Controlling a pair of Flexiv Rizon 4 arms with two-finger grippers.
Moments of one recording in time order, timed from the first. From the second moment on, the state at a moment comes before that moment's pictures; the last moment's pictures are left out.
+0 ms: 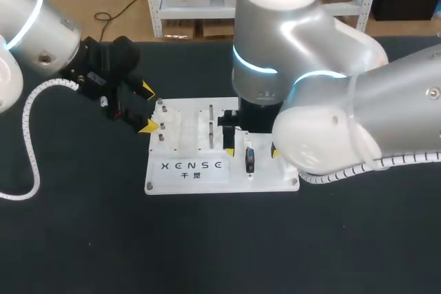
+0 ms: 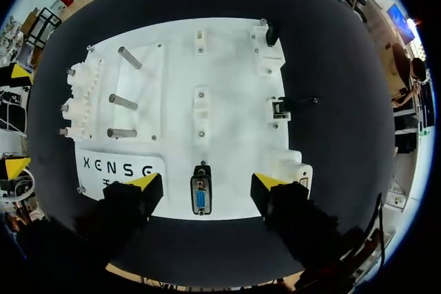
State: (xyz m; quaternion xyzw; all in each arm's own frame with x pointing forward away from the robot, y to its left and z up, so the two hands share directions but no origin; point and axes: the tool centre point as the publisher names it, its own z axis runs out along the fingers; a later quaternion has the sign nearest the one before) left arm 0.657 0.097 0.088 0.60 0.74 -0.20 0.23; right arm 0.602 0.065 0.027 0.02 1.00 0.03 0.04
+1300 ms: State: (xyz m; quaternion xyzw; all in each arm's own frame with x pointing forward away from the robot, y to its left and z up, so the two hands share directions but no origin) left arm 0.657 0.097 0.088 0.60 0.74 -0.20 0.23; right arm 0.612 0.037 0.066 0.00 1.00 0.03 0.07
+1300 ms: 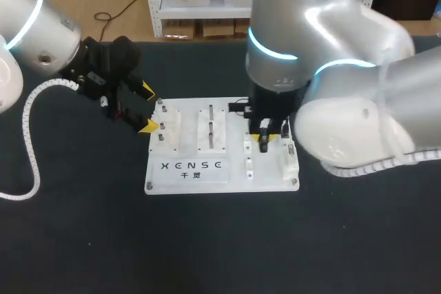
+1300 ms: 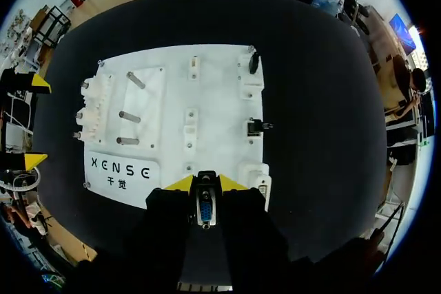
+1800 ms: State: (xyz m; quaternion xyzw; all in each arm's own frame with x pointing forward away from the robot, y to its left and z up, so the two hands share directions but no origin) left arm 0.657 0.097 0.088 0.60 0.74 -0.20 0.23; right arm 0.609 -0.002 0.071 0.01 1.00 0.01 0.09
